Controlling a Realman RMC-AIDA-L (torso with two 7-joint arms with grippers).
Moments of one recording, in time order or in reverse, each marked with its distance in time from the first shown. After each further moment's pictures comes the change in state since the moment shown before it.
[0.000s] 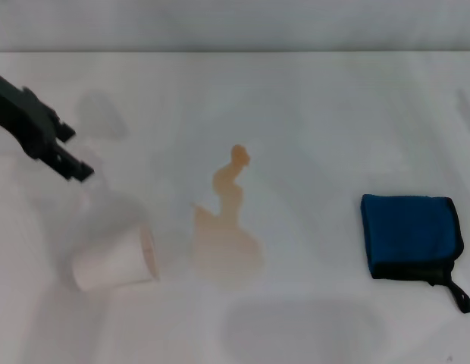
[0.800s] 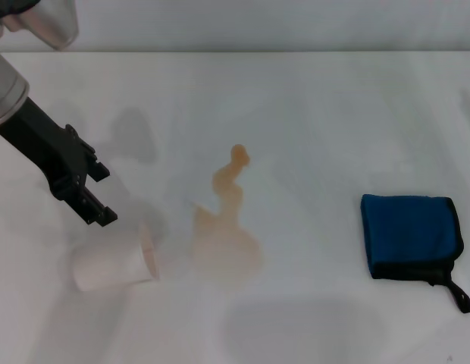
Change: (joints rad) left arm -0.041 -0.081 -0.002 0.016 0.084 0.029 0.101; right arm 0.004 0.001 0.006 0.006 0.015 0.010 0.000
